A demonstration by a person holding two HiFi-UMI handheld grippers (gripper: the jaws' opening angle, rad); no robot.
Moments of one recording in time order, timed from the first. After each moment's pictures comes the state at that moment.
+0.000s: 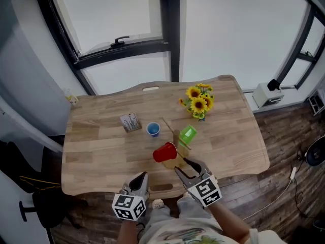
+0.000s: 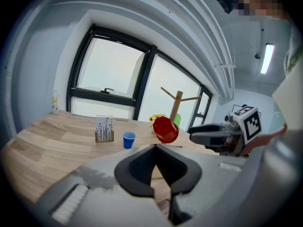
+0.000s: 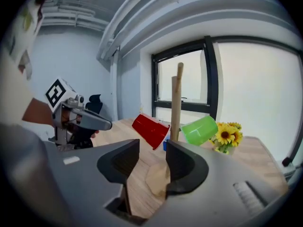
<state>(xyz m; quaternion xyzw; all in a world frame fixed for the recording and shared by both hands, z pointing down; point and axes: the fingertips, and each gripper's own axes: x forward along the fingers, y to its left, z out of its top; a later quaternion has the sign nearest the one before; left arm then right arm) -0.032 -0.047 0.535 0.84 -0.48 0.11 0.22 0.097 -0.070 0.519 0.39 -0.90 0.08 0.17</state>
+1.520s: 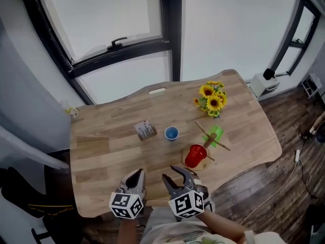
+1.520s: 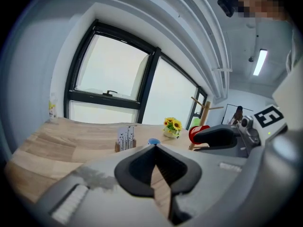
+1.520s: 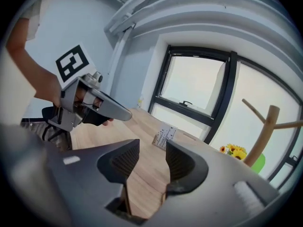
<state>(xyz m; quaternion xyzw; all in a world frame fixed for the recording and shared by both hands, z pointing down) -0.164 -0.127 0.540 0.87 -0.44 0.11 0.20 -0.079 -0.100 0.533 0.45 -0.85 -0.02 0.27</state>
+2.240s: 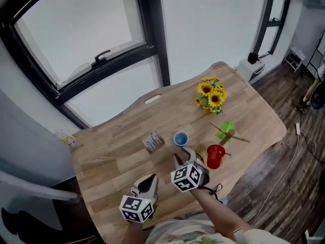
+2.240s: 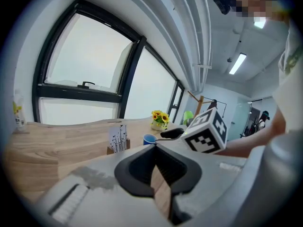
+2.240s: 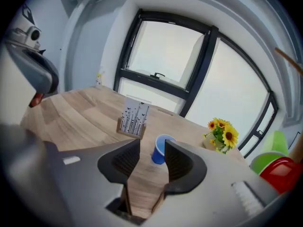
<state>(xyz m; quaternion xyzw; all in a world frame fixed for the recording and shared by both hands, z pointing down) -0.182 -0.177 0.566 0.93 -0.28 0.15 0.19 -0.057 -0.236 0.626 0.62 -0.70 0.08 0.34</state>
